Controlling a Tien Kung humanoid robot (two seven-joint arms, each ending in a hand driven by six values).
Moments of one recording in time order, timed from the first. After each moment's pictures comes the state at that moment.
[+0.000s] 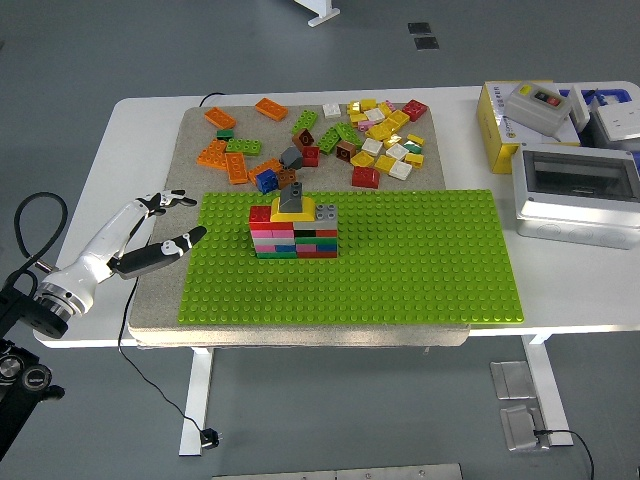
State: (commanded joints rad) left arm -0.12 0.35 -1.25 -1.52 1.70 -0.06 -0.05; right arm 0.14 -0.16 0.70 0.18 -0.13 -0.18 0.00
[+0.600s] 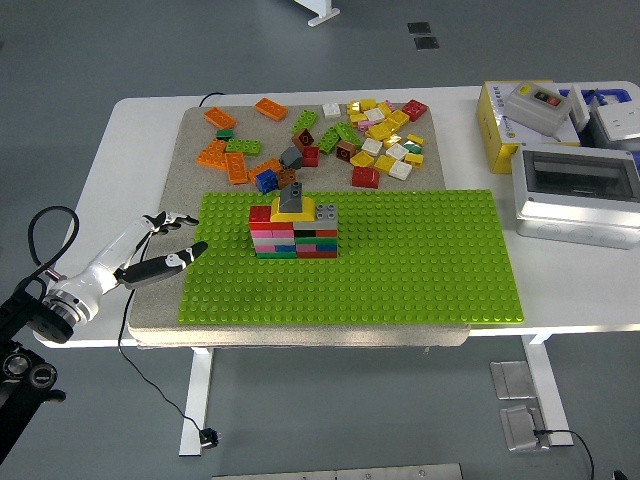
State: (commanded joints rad) left arm -0.14 0.36 -1.22 -1.44 1.70 -0.09 -0.03; right arm 0.15 -0.12 0.68 0.18 -0.19 -0.20 -0.09
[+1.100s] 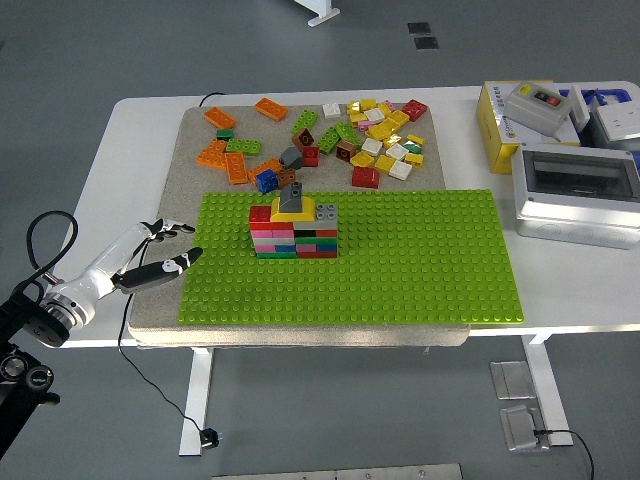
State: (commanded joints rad) left arm -0.14 0.37 -1.22 -1.43 1.71 -0.09 -0.03; right arm 0.15 -0.10 0.77 0.18 -0.33 -0.22 -0.15
